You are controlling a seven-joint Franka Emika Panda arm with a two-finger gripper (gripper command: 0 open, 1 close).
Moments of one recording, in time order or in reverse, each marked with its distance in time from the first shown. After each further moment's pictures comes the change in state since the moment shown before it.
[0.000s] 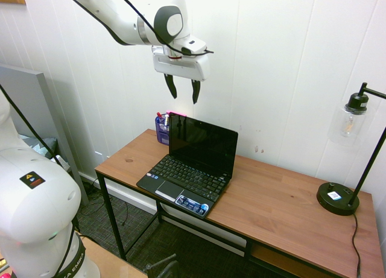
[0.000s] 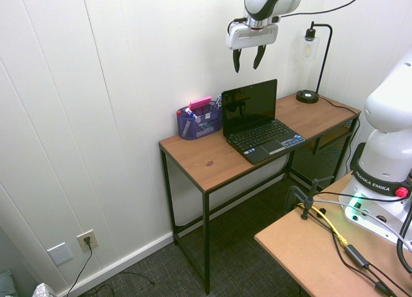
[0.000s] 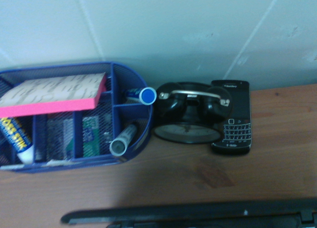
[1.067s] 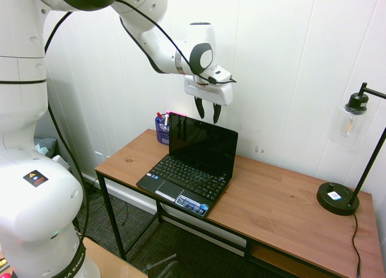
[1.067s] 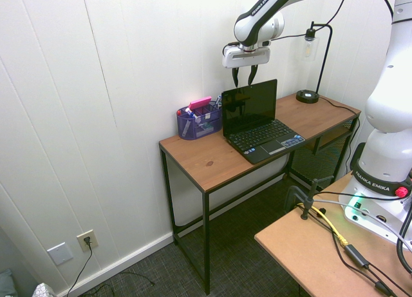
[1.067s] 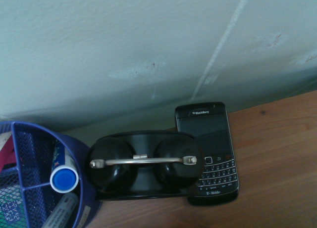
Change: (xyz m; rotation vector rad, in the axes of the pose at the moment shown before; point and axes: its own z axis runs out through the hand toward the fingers) arm 0.063 -0.018 0.101 -0.045 -0.012 0.132
